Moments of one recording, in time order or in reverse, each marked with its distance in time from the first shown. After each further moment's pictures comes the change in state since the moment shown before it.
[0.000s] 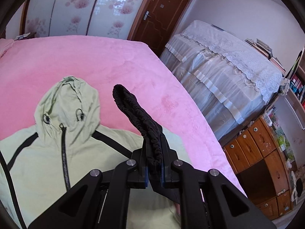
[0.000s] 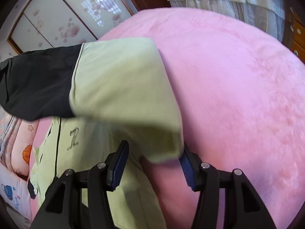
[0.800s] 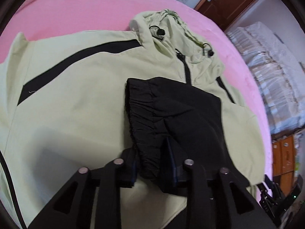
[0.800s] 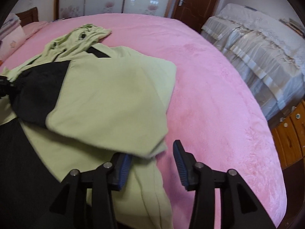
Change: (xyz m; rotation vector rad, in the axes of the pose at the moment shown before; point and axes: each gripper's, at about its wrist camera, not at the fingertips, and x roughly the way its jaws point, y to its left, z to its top) left arm 0.026 0.282 -0.132 -0.333 0.215 0.169; right arm -0.014 0.089 -0.037 -0.537 0.031 -0.235
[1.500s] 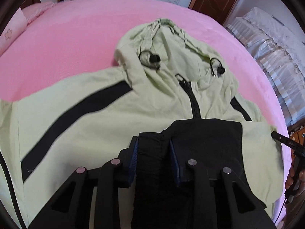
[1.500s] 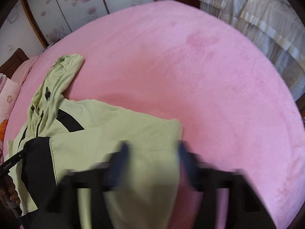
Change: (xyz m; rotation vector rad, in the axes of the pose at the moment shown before) left arm 0.032 -0.027 0.069 0.164 -0.067 0.165; right arm 0.134 -0.064 0.146 0.245 0.122 0.104
